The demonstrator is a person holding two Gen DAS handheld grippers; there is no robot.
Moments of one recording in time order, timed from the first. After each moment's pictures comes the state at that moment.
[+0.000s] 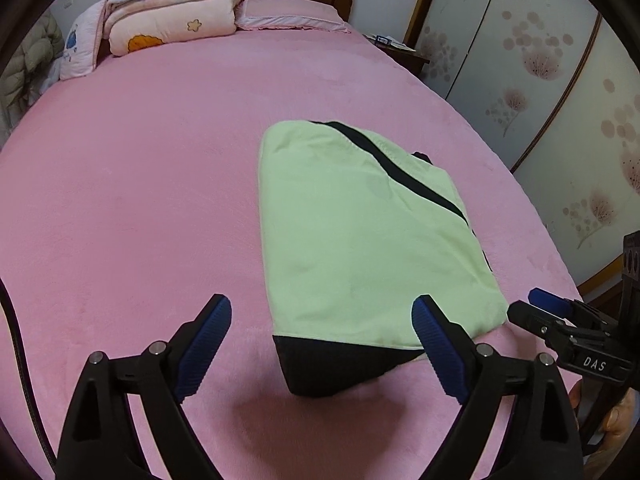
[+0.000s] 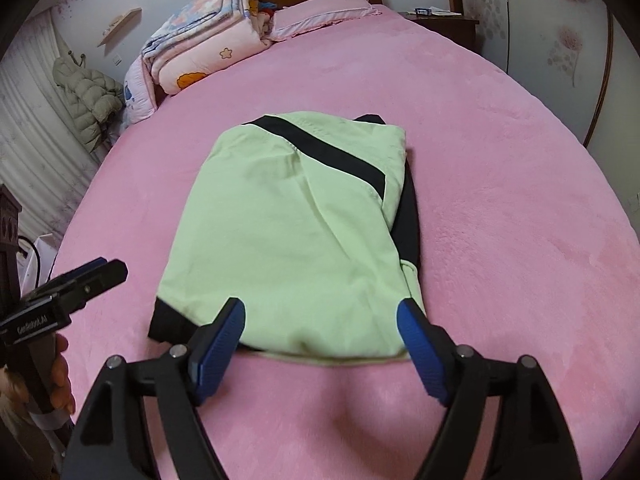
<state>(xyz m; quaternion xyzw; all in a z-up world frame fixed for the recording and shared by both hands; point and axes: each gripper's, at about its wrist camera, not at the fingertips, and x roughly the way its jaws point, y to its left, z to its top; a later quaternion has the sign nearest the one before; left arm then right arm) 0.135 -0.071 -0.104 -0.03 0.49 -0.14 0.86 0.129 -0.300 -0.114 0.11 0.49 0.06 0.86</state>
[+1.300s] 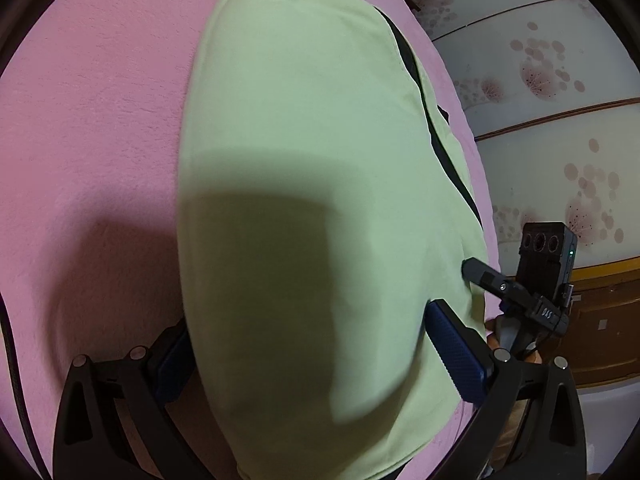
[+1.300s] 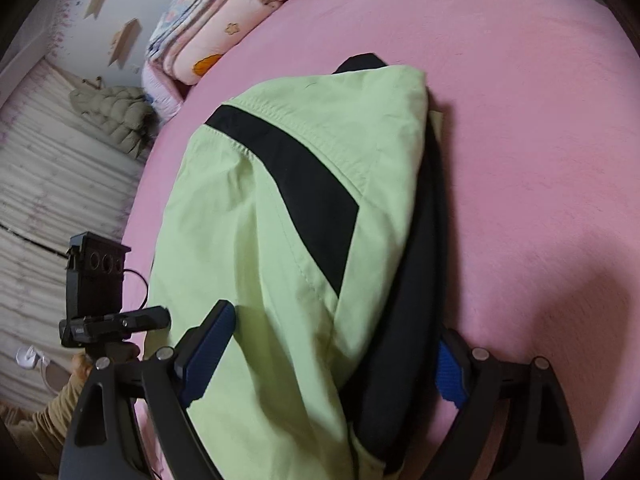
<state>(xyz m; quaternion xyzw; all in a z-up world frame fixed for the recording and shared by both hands) 0.243 -0.054 -0.252 -0.22 0.63 -0.28 0.68 0.260 -0.351 -0.227 0.24 0.55 0.20 0.78</state>
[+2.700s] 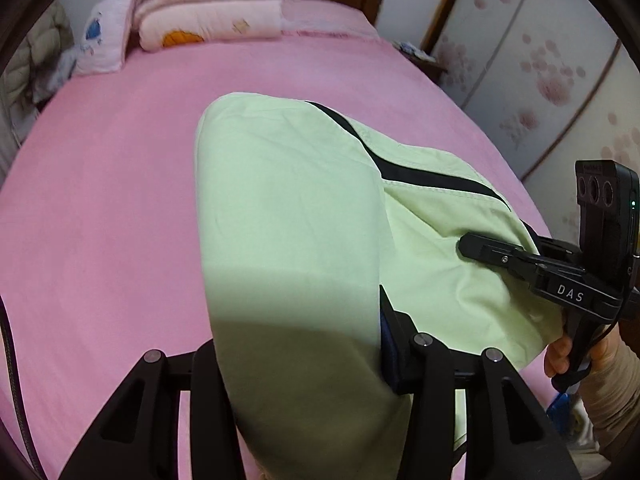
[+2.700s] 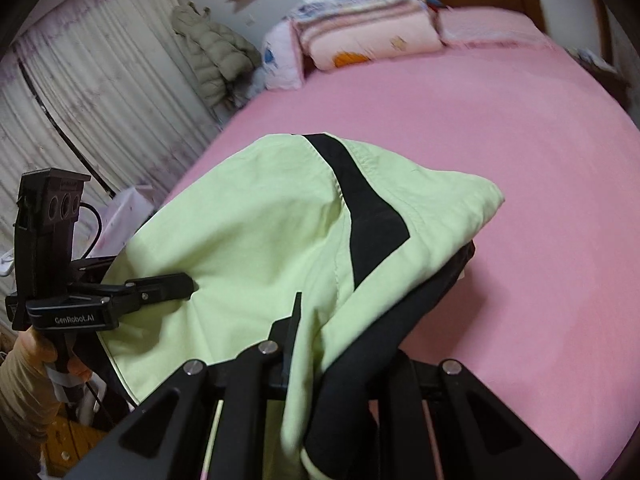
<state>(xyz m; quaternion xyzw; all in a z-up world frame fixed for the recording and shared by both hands) 0.217 0.238 -0.020 -0.04 0.51 -0.16 0.85 0.273 -0.014 -0.043 0.09 0.45 0.28 0.84</state>
